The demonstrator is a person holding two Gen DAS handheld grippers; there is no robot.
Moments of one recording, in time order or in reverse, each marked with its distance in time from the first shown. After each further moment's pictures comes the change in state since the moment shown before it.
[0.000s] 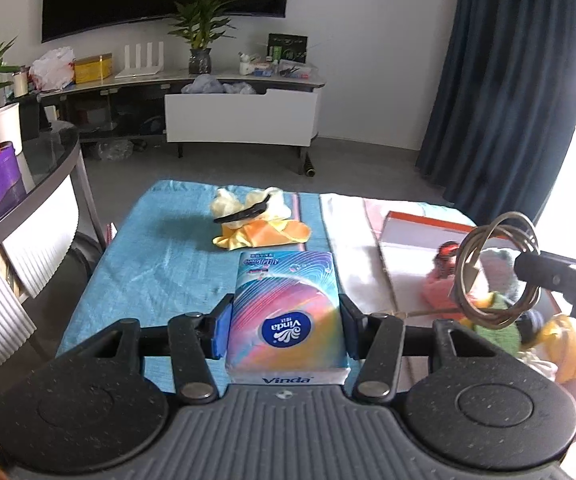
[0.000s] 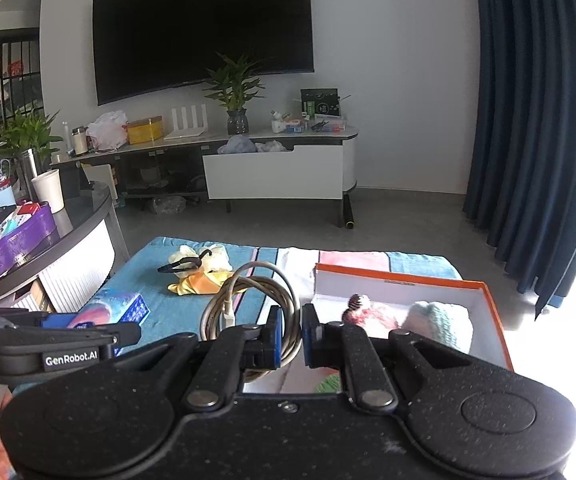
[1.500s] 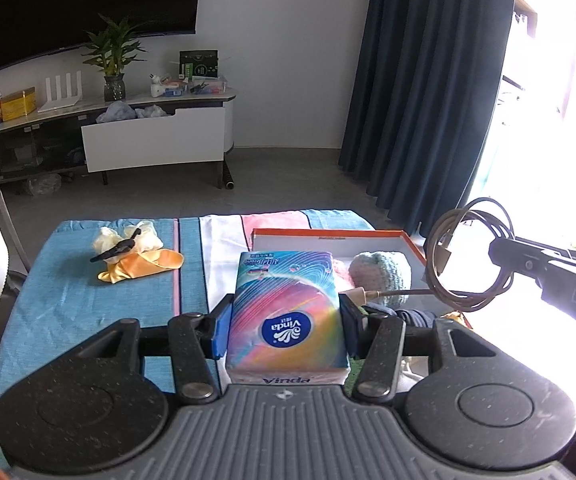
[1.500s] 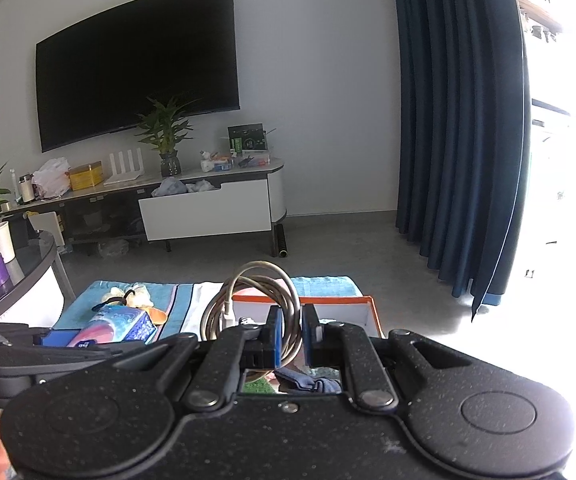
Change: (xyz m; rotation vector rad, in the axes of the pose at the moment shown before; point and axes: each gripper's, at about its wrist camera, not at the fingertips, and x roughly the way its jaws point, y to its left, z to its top) left arm -0.008 -0.089 0.006 0.124 -0.022 -0.178; right arm -0.065 -0.074 -0.004 0.102 -0.100 -0.161
